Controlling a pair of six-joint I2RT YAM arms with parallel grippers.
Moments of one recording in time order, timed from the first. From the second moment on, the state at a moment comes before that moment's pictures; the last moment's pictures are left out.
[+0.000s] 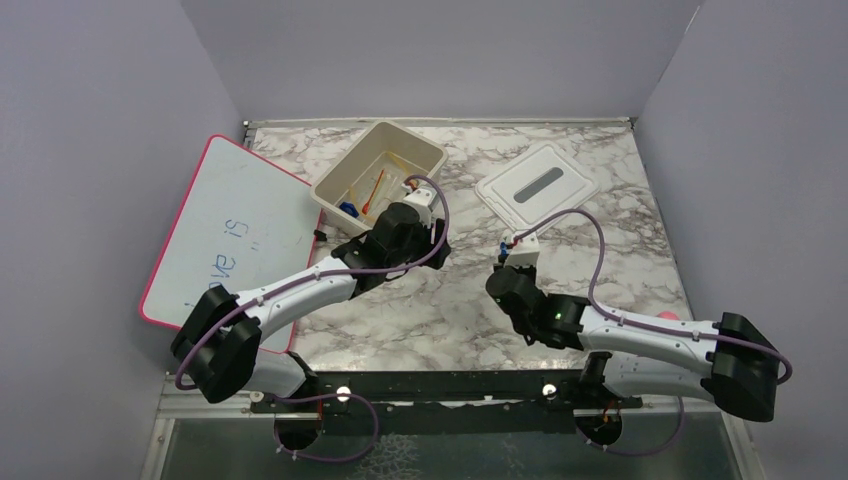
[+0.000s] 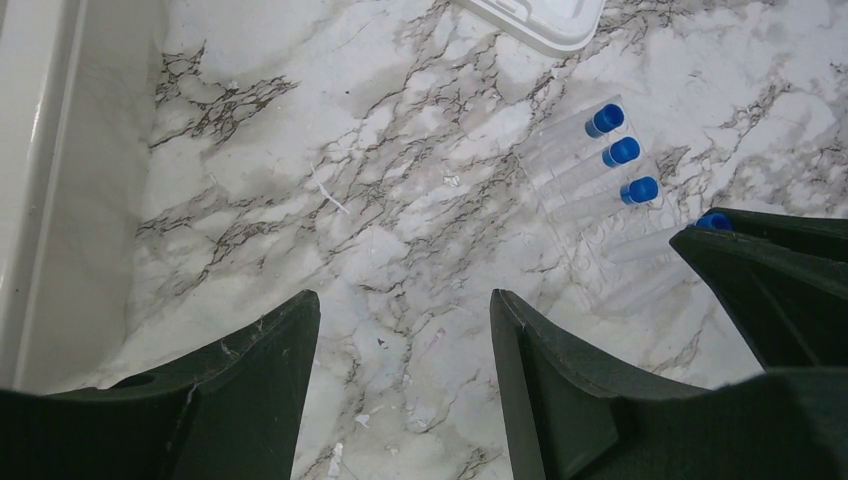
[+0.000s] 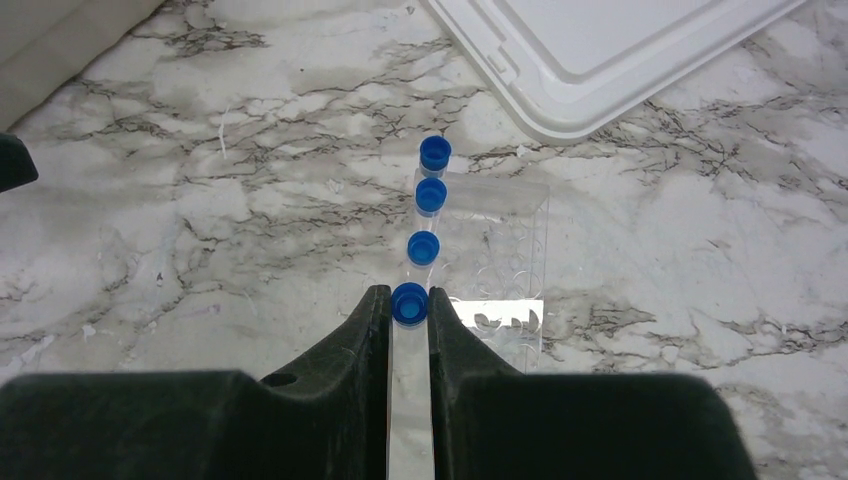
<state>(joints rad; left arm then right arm) -0.78 1.36 0.84 0.00 -0.05 -0.36 1.07 1.08 0.54 -0.14 0.90 0.51</state>
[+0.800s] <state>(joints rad) -0.77 1.36 0.84 0.00 -0.05 -0.36 1.07 1.15 0.50 0.02 0.99 0.54</state>
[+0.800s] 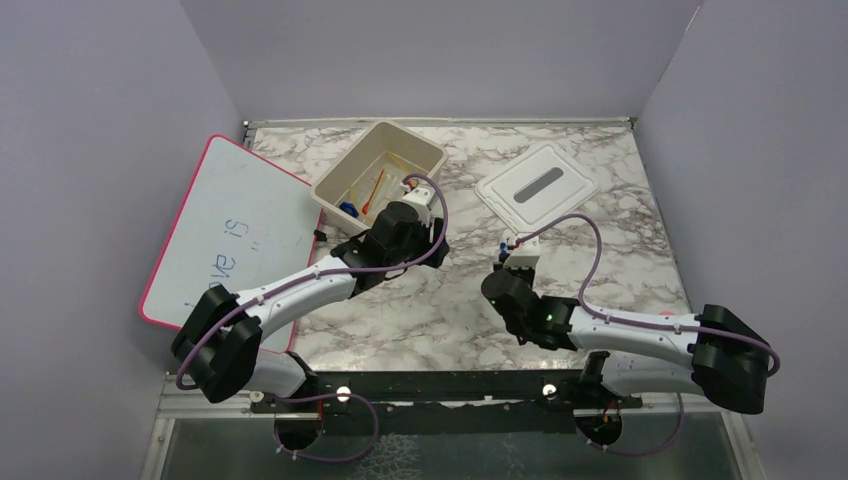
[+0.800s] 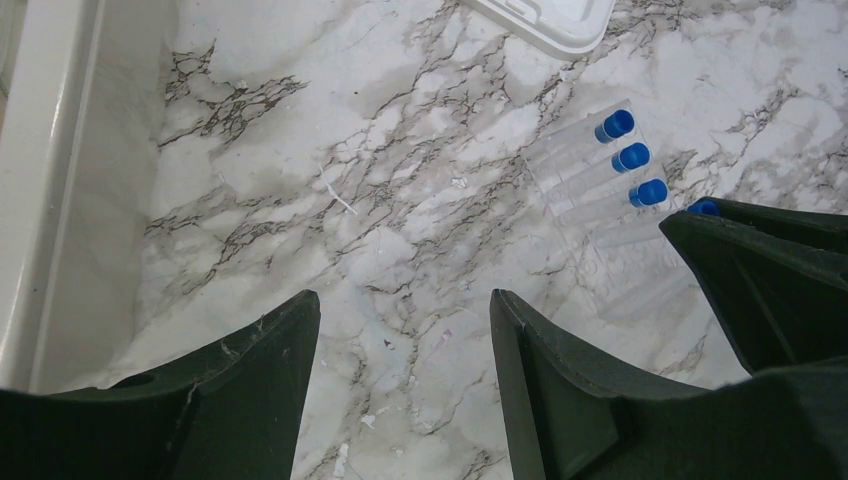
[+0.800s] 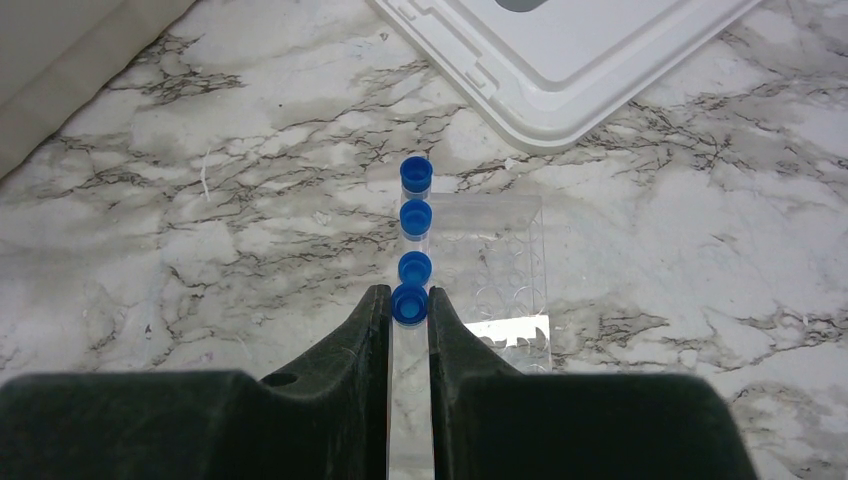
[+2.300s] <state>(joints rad) -0.75 1.17 0.84 -0.12 -0.06 -0.38 0.63 1.13 0.85 -0.36 0.60 0.72</state>
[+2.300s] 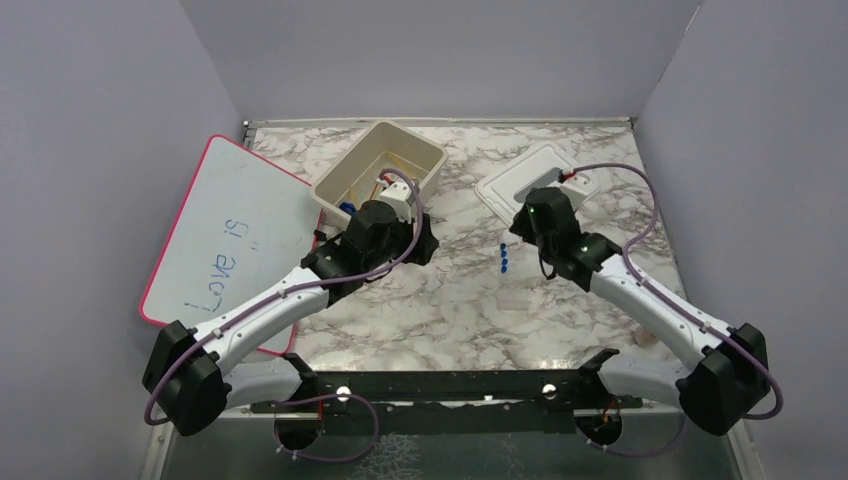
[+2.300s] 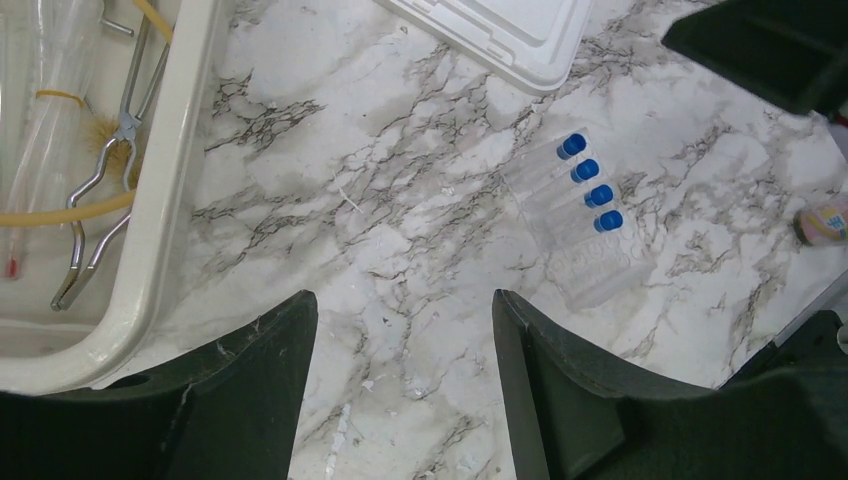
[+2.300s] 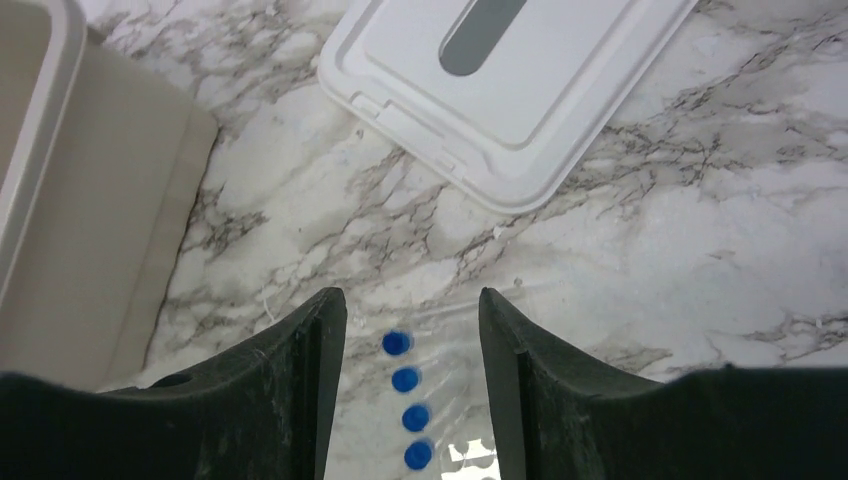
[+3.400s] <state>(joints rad) -0.73 1.27 0.93 -0.10 -0.01 -0.37 0.09 1.84 1.17 -0.31 0.22 0.61</state>
